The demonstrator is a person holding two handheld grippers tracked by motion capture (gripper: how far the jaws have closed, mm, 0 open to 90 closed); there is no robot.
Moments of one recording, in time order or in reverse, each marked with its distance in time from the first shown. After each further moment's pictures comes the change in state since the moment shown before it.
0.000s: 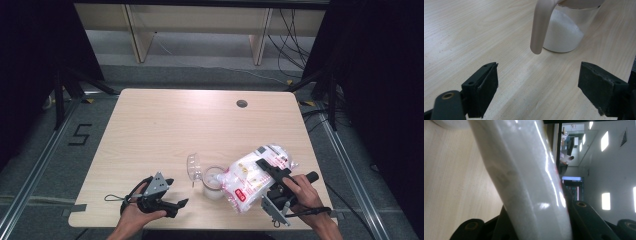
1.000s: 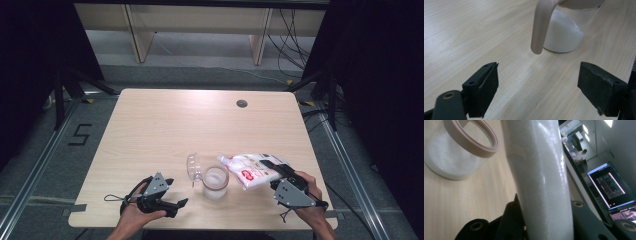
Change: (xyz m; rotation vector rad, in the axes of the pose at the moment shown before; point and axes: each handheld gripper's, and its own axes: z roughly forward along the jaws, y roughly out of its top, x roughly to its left) left arm 0.000 0.000 -0.001 0.005 0.003 0.001; right arm 0.010 -0.034 0.002 -0.153 0.067 0.580
